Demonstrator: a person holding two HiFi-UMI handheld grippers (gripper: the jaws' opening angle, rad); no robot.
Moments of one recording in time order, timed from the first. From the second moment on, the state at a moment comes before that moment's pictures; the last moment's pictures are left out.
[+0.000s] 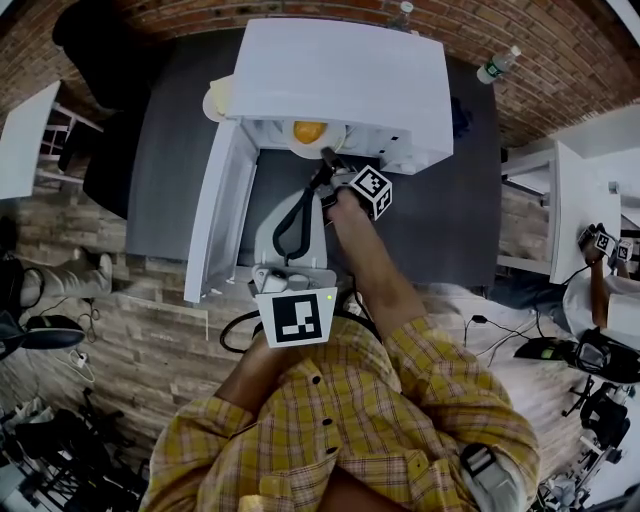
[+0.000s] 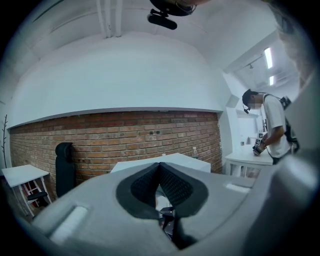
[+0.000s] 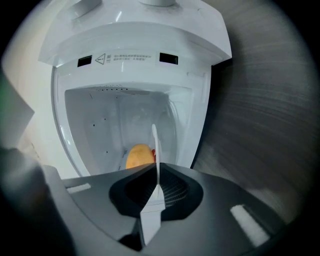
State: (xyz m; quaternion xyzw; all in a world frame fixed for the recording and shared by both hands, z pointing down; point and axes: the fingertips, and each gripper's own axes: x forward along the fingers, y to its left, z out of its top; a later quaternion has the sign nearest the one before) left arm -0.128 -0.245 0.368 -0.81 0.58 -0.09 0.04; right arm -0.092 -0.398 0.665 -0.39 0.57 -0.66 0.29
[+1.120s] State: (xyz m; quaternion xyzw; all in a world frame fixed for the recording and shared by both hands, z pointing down) left arm -0.117 -0.186 0.343 -0.77 0.63 -0.03 0.02; right arm -0.057 -0.295 0.570 -0.36 0.58 -0.66 0.31
